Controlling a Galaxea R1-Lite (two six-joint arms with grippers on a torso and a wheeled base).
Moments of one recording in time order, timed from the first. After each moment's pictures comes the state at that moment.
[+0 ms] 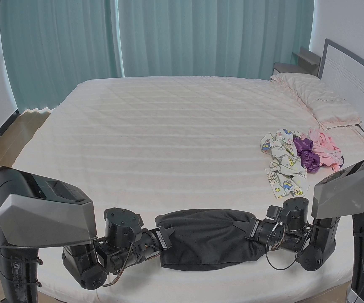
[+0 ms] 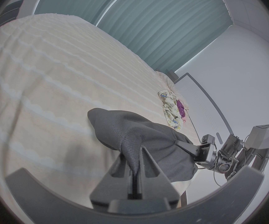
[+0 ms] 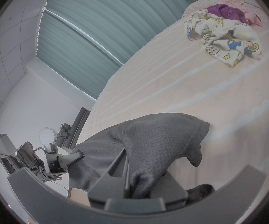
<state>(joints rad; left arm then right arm) -0.62 2.28 -0.45 -1.38 -0.02 -0.78 0.44 2.37 -0.40 -1.55 0.20 0.71</state>
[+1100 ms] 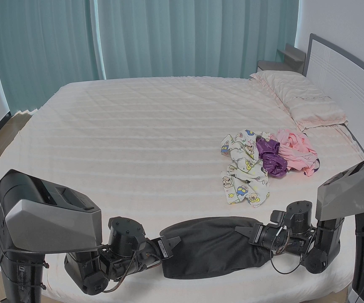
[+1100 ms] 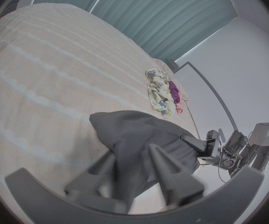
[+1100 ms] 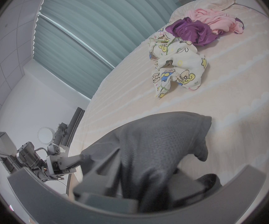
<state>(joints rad) -0.65 2.31 -0.42 -1.37 -0.02 -0.83 0.44 2.35 -0.33 -1.55 0.20 0.69</state>
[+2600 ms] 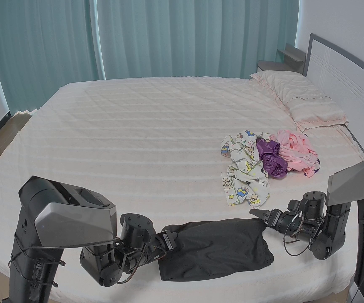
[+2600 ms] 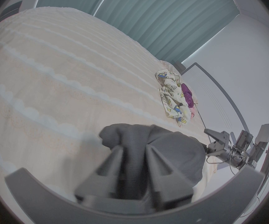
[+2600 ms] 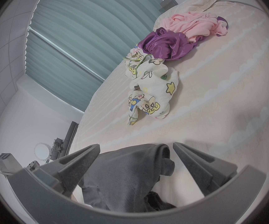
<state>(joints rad) -0.62 2.44 -0.59 -1.32 0.03 -0.79 0.22 2.41 -0.40 -1.55 0.30 0.69</state>
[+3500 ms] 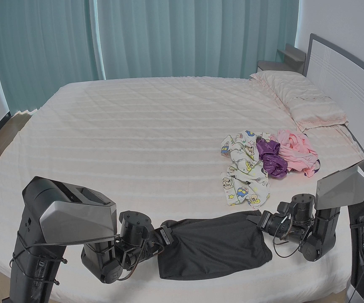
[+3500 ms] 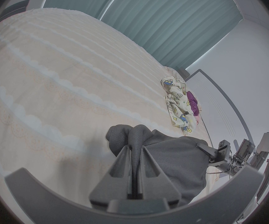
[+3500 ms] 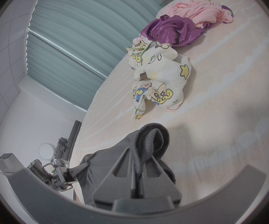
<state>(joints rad) -0.59 2.47 -0.62 -1.33 0.06 -0.81 0.28 2.47 -0.48 -1.55 0.29 0.75</state>
